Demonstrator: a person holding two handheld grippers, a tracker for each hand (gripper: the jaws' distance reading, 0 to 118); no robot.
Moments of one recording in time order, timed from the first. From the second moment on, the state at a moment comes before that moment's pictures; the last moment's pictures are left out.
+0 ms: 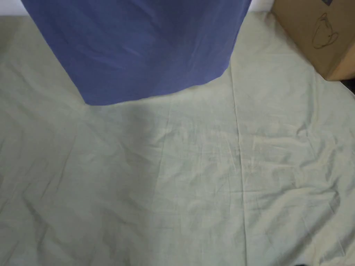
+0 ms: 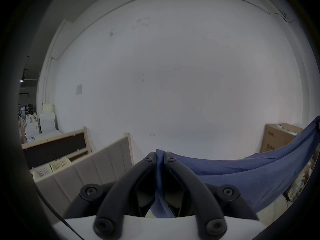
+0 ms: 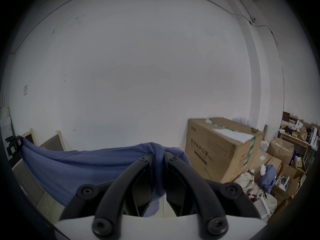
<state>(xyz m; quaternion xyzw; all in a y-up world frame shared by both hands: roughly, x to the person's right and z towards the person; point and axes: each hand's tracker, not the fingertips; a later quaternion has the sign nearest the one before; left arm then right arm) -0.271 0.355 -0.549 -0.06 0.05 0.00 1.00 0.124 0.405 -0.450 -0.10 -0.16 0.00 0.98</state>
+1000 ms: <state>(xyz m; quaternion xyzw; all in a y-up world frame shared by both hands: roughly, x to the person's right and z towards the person) -0.339 -0.045 -0.254 -0.44 -0.02 0.08 0.89 0.112 -0.048 -0.128 -0.44 -0.12 -0.09 0.89</state>
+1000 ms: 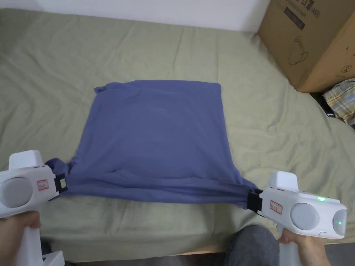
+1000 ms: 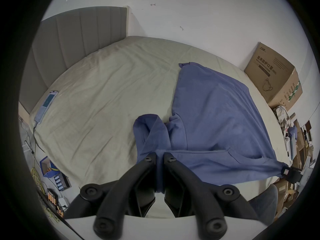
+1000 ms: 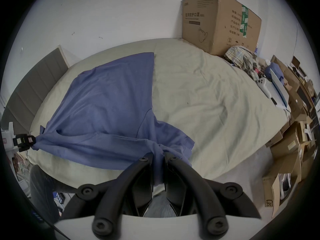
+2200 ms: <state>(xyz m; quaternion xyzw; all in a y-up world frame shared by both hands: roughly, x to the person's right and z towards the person) -0.284 0.065 -0.207 -0.16 -0.11 -0.01 0.98 0.036 0.082 -0.128 -0.12 -0.10 -0.02 0.99</state>
